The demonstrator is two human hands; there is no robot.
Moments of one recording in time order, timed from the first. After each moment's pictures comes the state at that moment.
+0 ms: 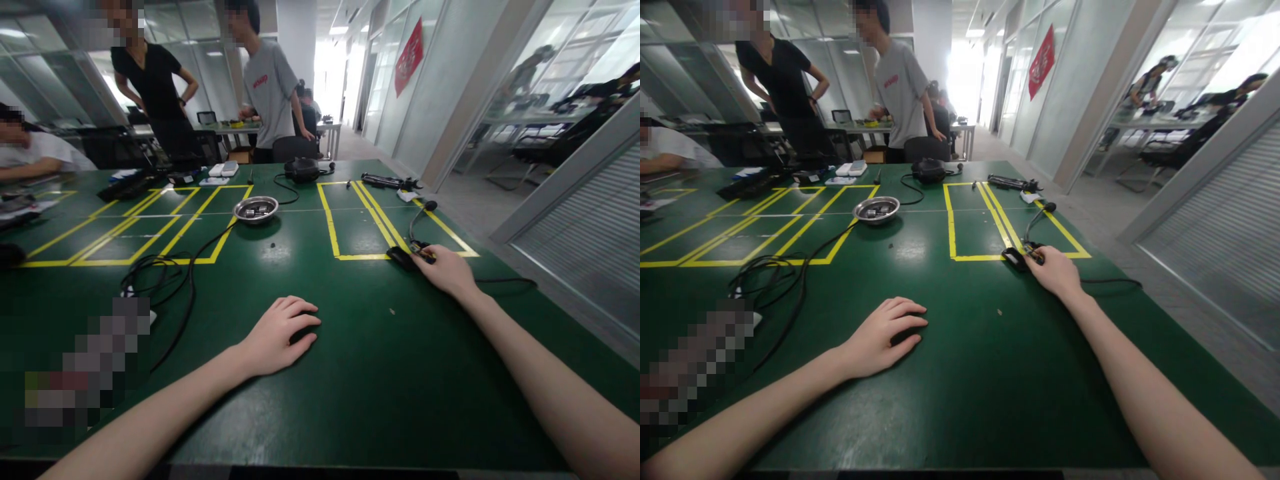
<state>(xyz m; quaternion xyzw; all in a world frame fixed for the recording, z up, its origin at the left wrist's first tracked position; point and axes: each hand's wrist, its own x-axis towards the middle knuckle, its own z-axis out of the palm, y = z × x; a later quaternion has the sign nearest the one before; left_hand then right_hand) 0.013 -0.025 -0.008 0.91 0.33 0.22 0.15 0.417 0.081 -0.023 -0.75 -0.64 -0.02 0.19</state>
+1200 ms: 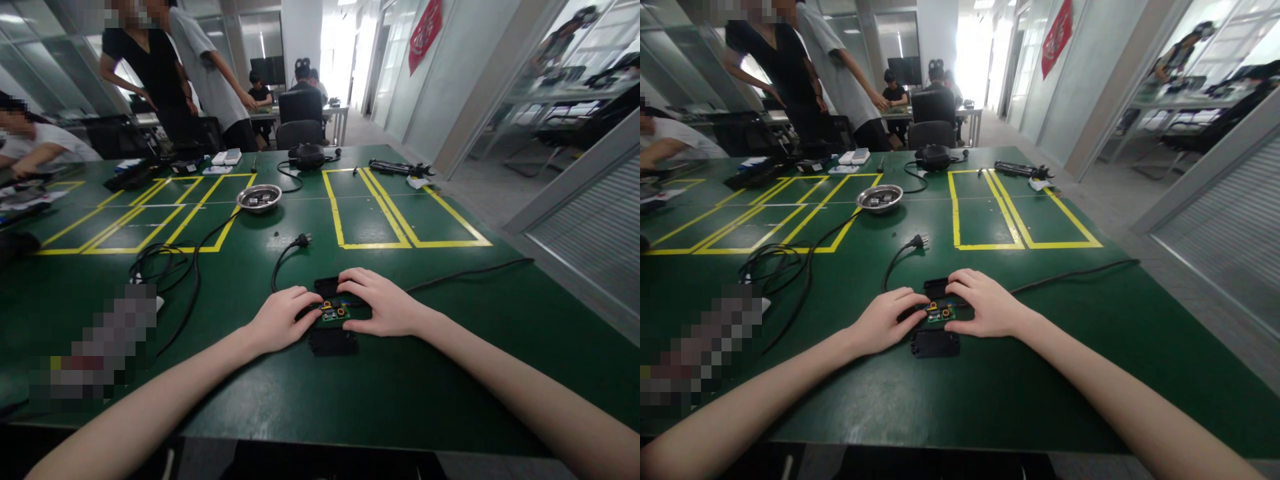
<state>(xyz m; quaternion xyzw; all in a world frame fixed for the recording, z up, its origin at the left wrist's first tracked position) 0.020 -0.020 -0.012 0.89 0.37 0.22 0.13 0.288 0.009 -0.007 -0.29 -0.93 0.11 0.20</state>
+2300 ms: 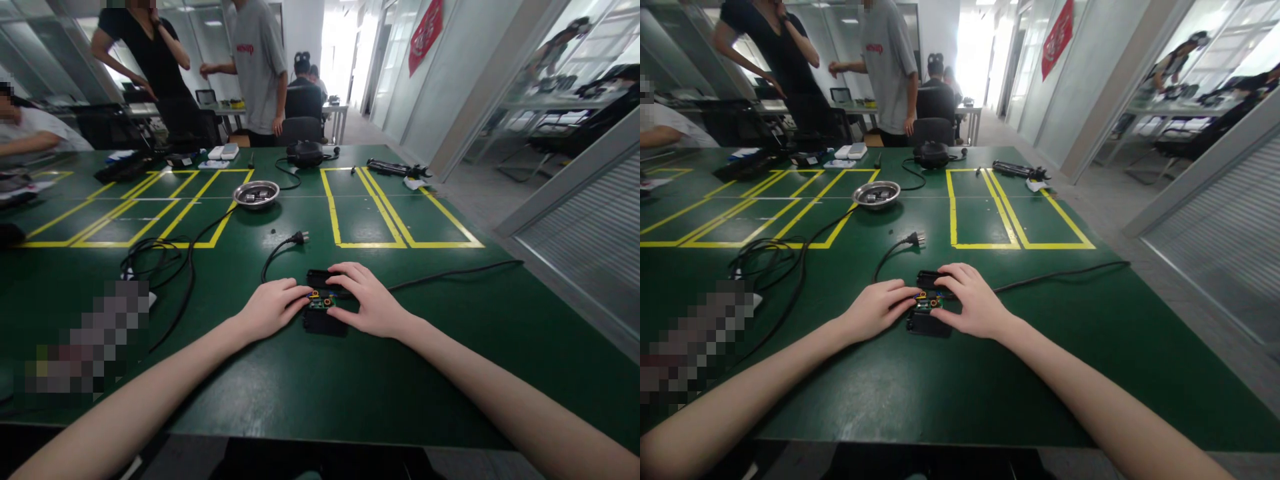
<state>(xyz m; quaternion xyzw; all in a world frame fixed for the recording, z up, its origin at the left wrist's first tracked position) 0.008 -0.005 -0.015 0.91 0.38 0.18 0.06 0.275 0.003 -0.016 -0.32 -0.89 0.09 0.30</state>
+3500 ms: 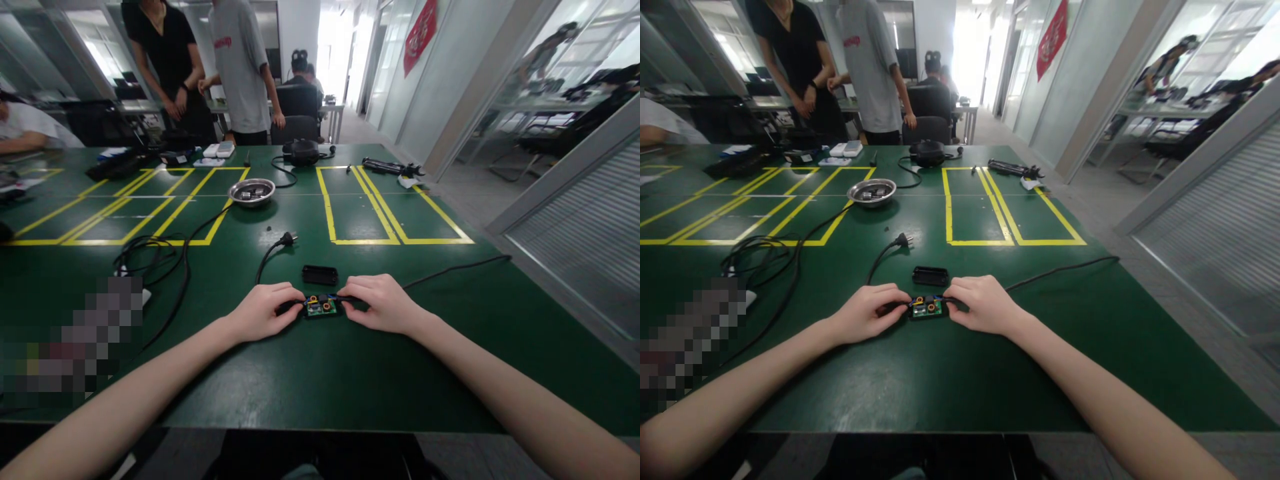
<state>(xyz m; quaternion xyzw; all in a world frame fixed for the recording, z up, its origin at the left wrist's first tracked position) 0.003 -0.017 -0.004 0.89 0.32 0.26 0.19 0.294 -0.006 -0.002 -0.27 -0.93 0.02 0.25</state>
